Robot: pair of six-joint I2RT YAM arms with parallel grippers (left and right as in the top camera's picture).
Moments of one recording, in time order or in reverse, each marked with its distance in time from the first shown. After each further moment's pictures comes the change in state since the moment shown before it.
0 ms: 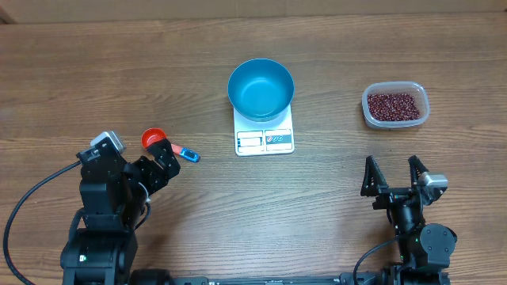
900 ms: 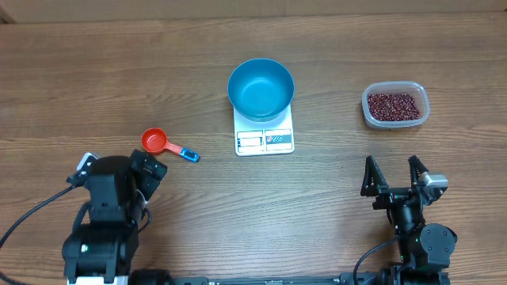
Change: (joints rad) left arm 0.000 0.051 0.003 -0.175 -0.184 -0.325; right arm 0.000 0.000 0.000 0.000 0.000 0.000
